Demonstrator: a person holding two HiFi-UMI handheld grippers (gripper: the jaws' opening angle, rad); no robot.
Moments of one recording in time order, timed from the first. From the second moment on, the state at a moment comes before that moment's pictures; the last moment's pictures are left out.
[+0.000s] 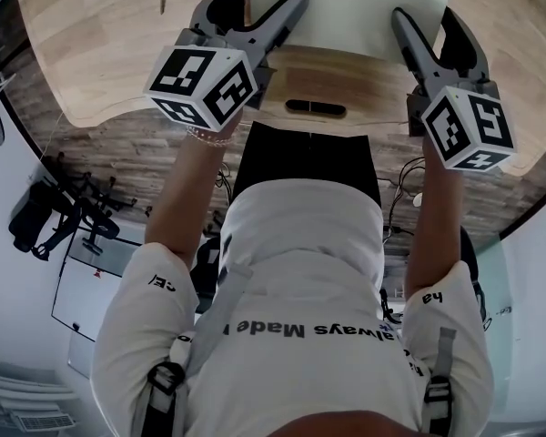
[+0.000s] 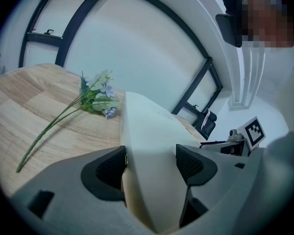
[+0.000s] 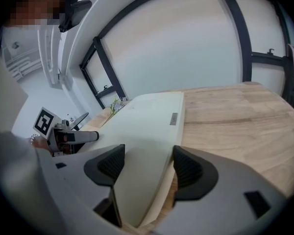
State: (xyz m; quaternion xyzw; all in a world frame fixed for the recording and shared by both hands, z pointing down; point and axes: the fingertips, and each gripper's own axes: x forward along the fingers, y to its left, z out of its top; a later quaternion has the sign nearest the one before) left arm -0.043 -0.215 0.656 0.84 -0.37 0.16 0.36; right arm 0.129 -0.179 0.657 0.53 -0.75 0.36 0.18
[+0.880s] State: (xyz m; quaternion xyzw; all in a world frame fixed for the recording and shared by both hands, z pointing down) left arm -0.038 -0.232 0.555 0.86 -0.39 0.12 0.30; right arm 0.135 -0.196 0.554 0.55 -0.77 0.29 0.15
